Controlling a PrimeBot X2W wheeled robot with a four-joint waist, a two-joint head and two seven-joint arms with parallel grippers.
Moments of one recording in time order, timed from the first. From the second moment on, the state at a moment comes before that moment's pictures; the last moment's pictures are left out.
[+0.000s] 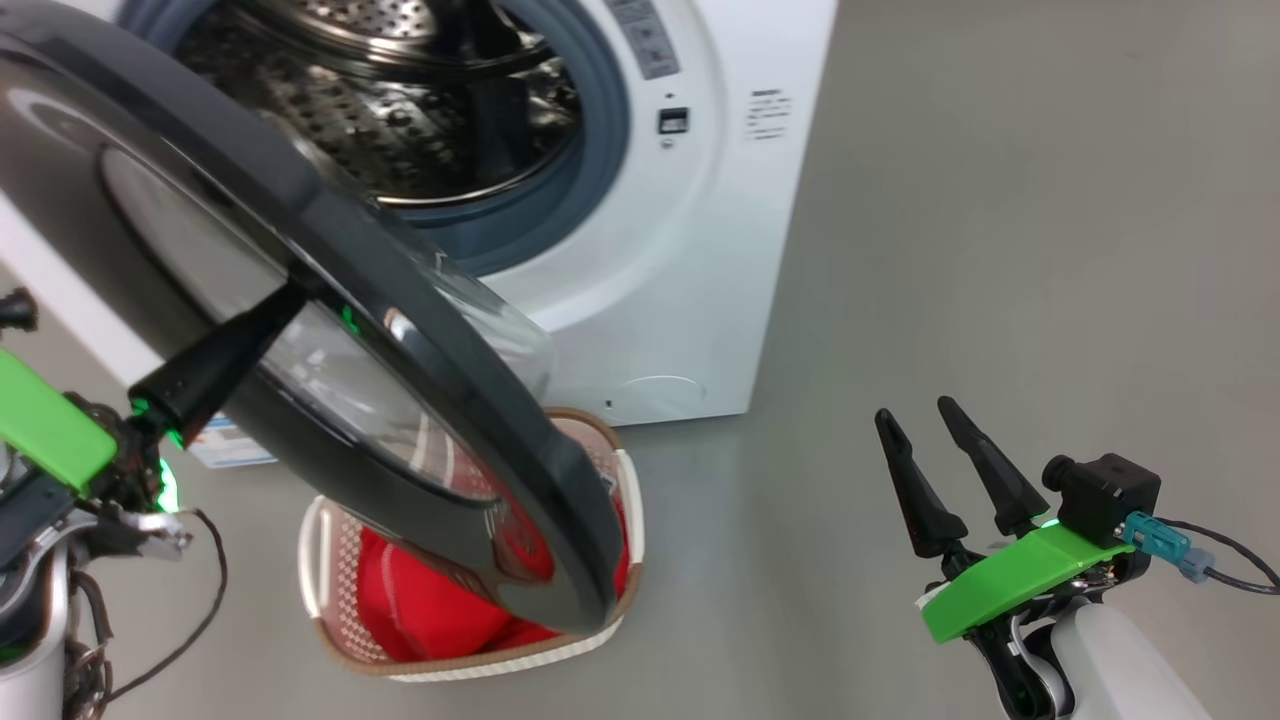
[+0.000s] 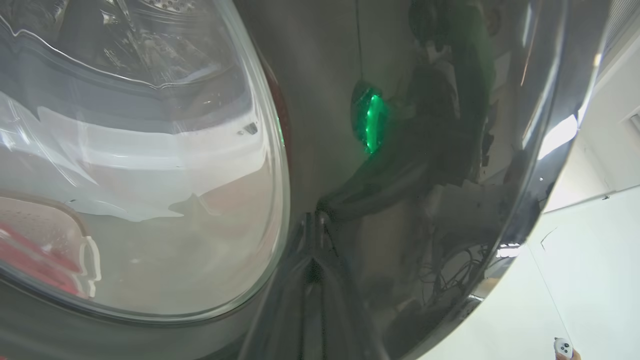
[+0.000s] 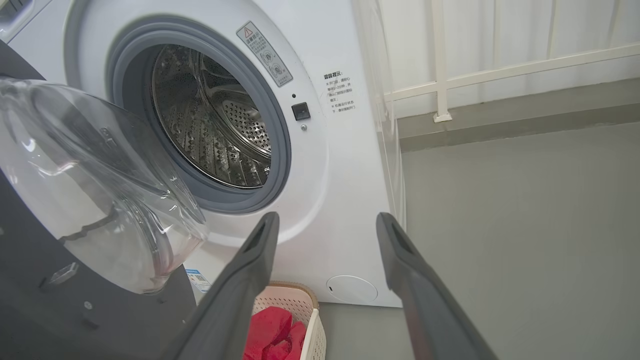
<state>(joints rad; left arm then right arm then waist) -0.42 0.26 0.05 -0.13 -1.51 0.19 0.86 -0.29 -0.18 0.22 0.35 0.50 0.13 -0.26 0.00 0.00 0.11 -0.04</state>
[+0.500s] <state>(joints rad) -0.48 0.24 0.06 -0.04 -1.41 0.14 0.75 -0.29 -0.17 0.22 0.34 0.50 0.13 -0.26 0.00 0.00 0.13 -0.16</state>
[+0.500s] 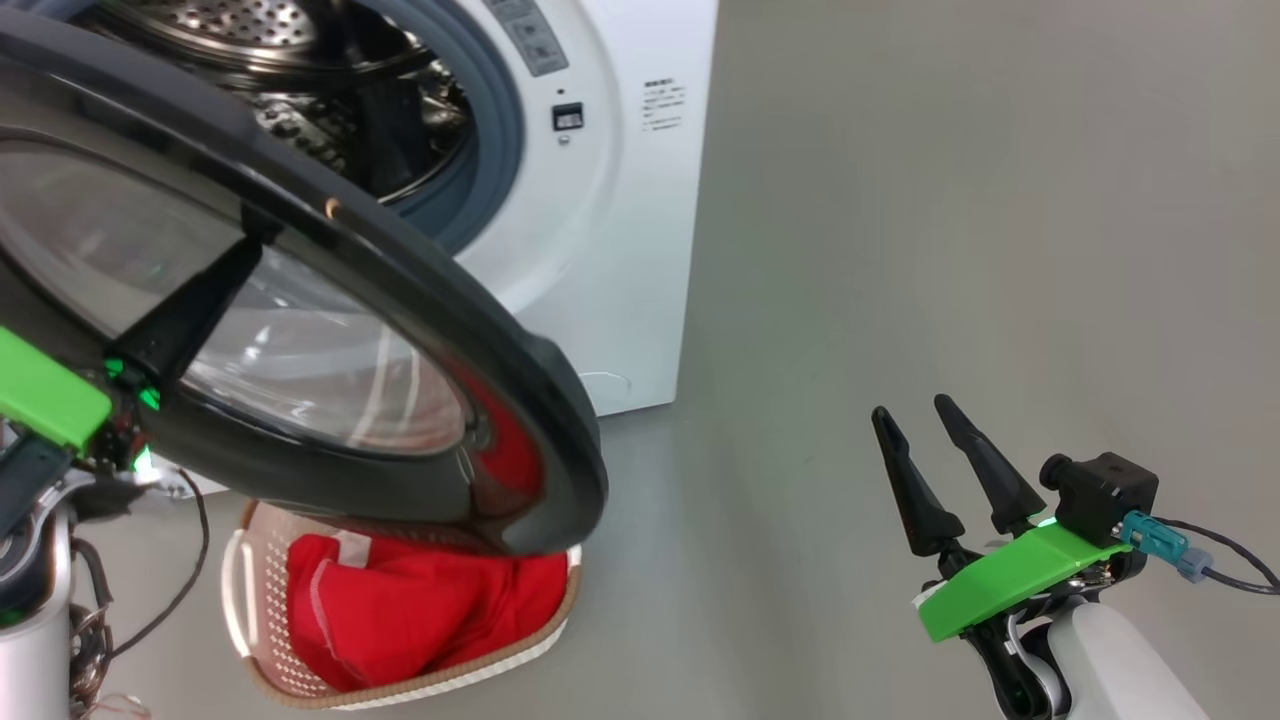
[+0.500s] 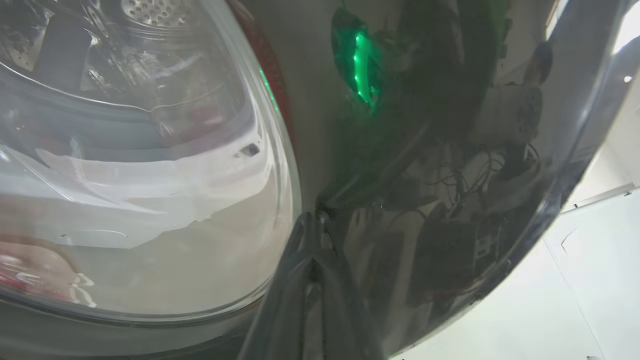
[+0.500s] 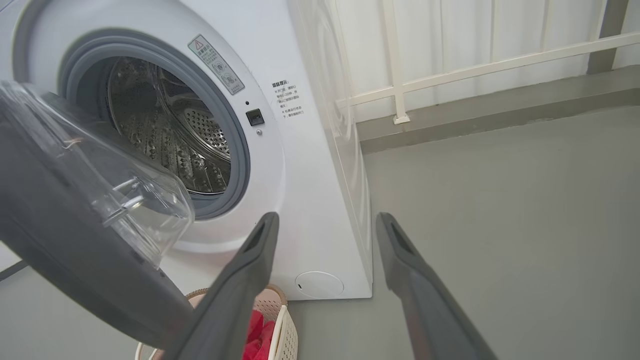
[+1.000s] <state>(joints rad) -0.55 0.24 0.07 0.05 -1.33 0.13 0.63 -0.30 -0.16 0.21 0.34 0.50 0.13 -0.26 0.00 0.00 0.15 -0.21</state>
